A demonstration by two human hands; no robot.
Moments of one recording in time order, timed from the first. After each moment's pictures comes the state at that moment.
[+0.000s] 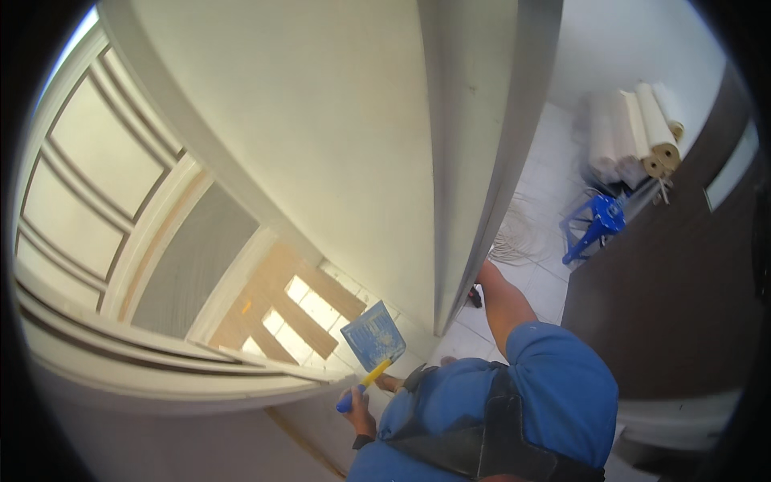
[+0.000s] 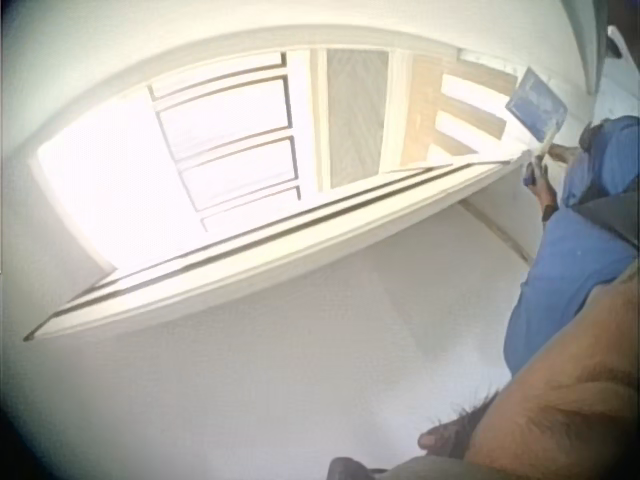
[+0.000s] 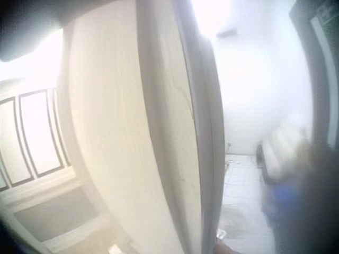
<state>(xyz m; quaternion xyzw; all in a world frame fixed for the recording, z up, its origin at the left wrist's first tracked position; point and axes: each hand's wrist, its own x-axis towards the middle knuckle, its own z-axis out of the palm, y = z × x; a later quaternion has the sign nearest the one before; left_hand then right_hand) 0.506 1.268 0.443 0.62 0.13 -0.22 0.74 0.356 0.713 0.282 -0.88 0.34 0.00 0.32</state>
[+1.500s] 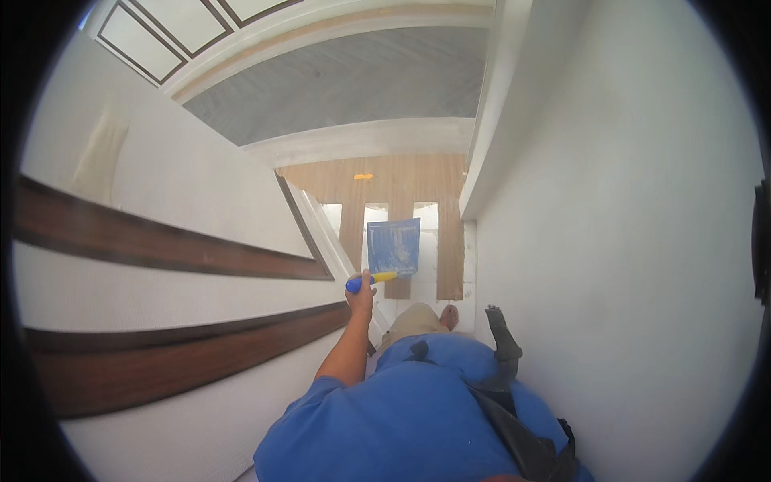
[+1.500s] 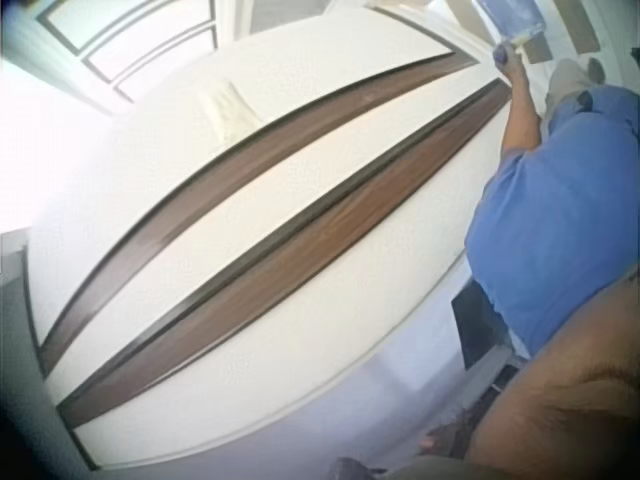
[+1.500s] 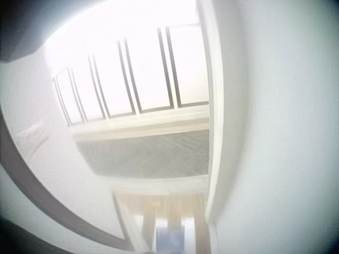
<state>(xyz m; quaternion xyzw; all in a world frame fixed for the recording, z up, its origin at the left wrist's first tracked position) 1.020 1.245 0.386 0.65 0.37 -0.02 0.67 0.755 0.796 0.333 -0.75 0.41 0.37 0.36</state>
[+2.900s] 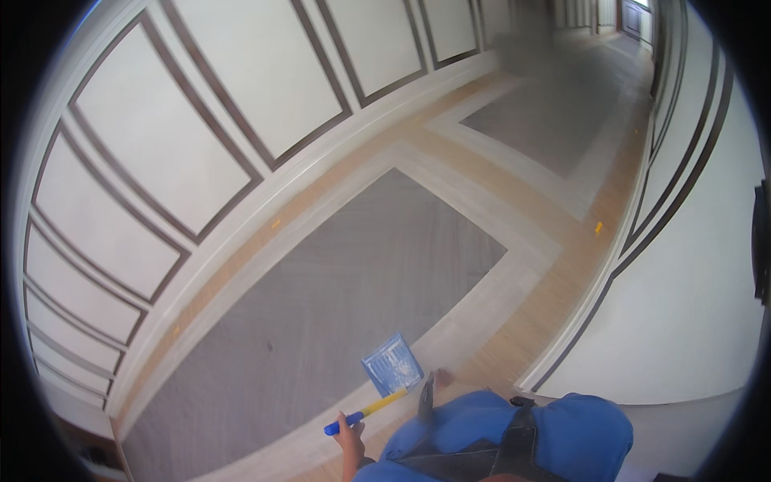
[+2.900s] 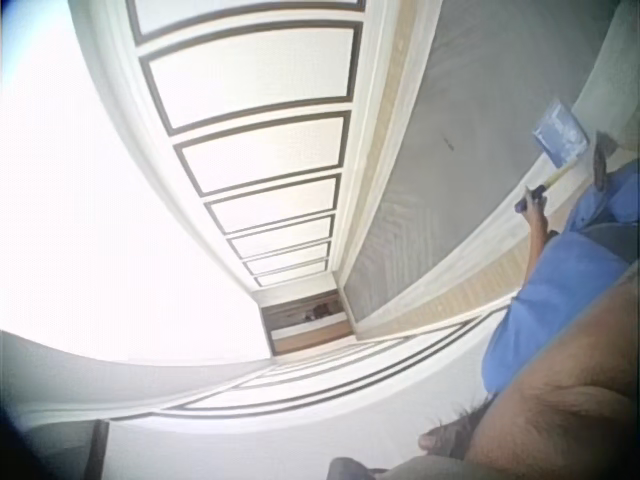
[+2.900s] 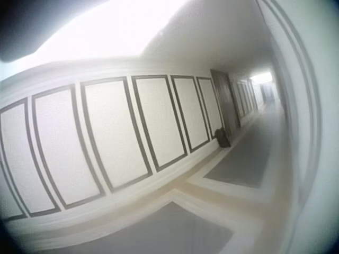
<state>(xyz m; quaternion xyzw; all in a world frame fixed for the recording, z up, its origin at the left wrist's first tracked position) 1.866 1.243 0.420 0.63 0.27 -0.13 0.71 1.551 0.836 0.261 -0.74 0.36 0.47 0.32</state>
